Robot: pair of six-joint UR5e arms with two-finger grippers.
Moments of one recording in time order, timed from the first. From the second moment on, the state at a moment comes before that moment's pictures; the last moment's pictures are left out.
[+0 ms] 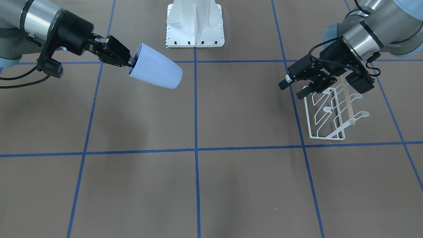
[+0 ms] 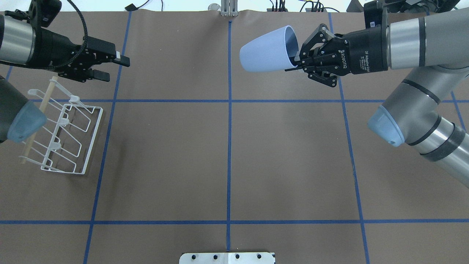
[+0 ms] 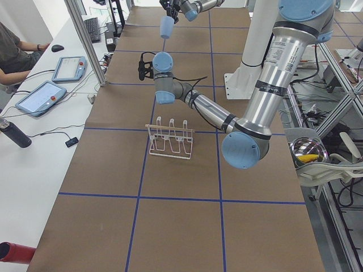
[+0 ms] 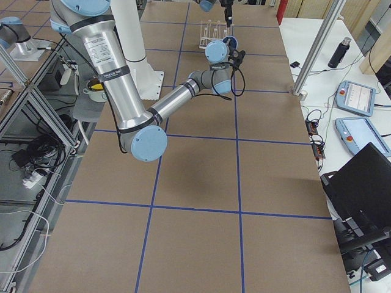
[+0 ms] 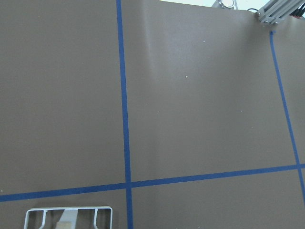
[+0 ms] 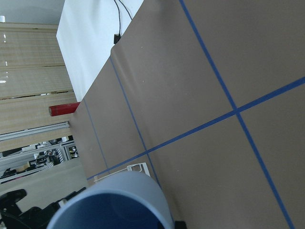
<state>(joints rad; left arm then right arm) -0.99 -1.93 -1.72 -2.62 -2.35 -1.61 0.90 -1.15 1.75 -0.28 2.24 2.23</state>
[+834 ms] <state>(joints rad) -0.74 -2.02 -1.62 -3.30 -2.08 -2.29 0.79 -1.10 1.66 0.05 2.17 2.37</state>
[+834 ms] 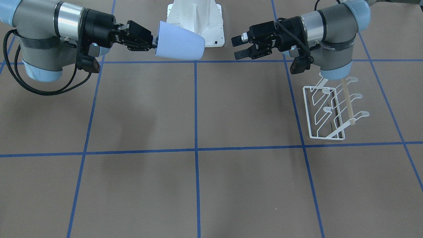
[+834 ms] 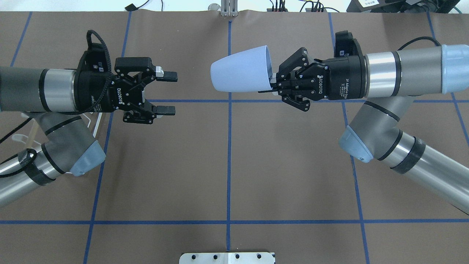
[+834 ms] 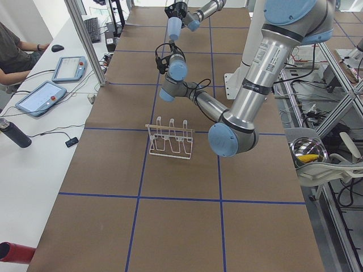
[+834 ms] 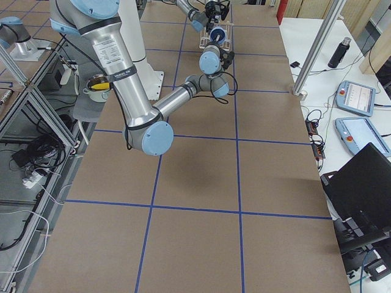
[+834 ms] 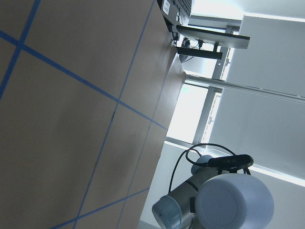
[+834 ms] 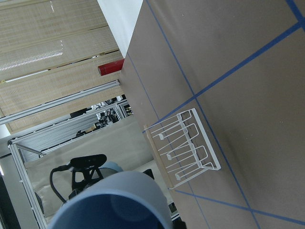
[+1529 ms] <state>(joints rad) -0.69 -2.03 -1.62 -3.42 -1.96 -2.31 0.75 -1.08 1.65 0.12 2.18 2.45</state>
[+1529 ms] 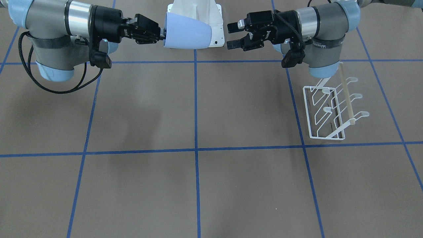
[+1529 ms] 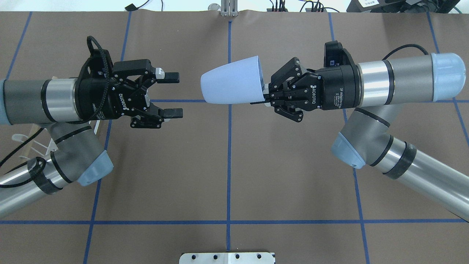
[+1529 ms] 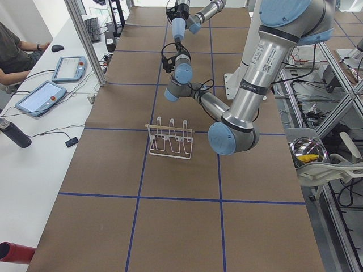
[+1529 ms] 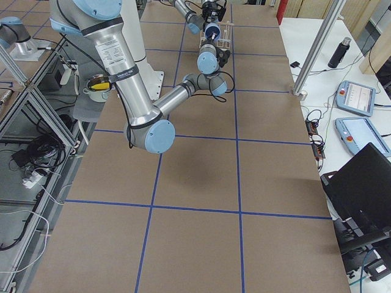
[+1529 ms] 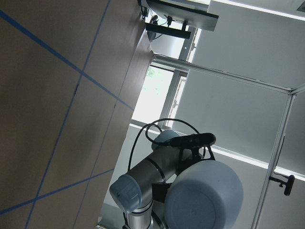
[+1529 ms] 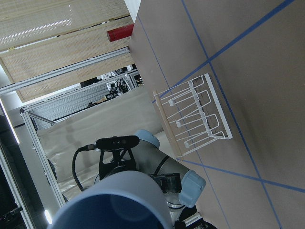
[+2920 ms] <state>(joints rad) -0.56 -2.07 -1.62 -3.52 -1.70 -2.32 0.70 -1.11 1.66 0.29 2.14 2.57</state>
